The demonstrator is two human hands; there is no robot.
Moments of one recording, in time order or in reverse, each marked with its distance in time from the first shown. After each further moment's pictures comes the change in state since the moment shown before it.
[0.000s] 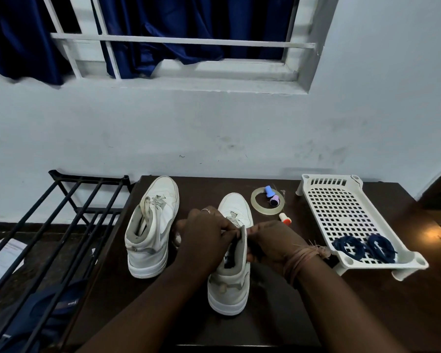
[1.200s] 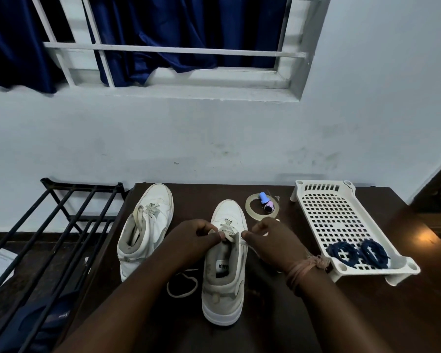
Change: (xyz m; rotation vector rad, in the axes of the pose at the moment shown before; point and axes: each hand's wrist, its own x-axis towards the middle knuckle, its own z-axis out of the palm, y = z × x) left_hand 0.010 -0.022 -0.022 -0.434 -0.371 -0.297; right_hand -0.007 0.000 -0.015 -0.544 0.296 -0.307
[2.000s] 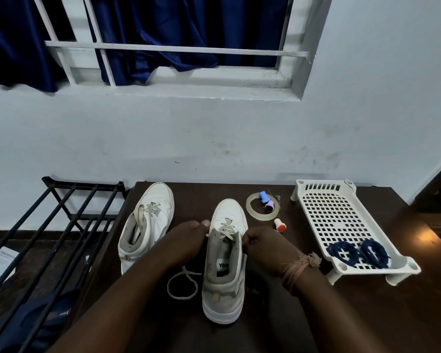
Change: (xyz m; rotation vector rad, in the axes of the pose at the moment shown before) left_hand 0.008 -0.006 -0.006 0.044 -0.019 -0.126; right_hand 0.002 -0.001 0.006 -0.184 -0.181 -0.146
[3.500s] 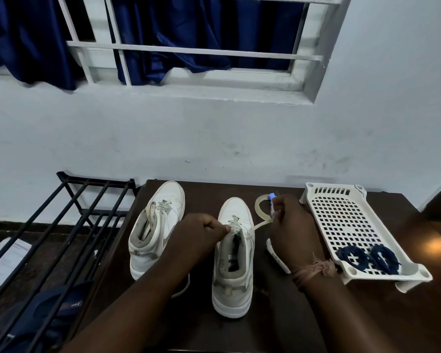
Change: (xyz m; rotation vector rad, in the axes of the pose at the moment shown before) left_hand -0.013 0.005 0.002 -0.092 0.203 0.126; right_hand -0.006 -0.015 -0.013 0.164 0.632 -0.079
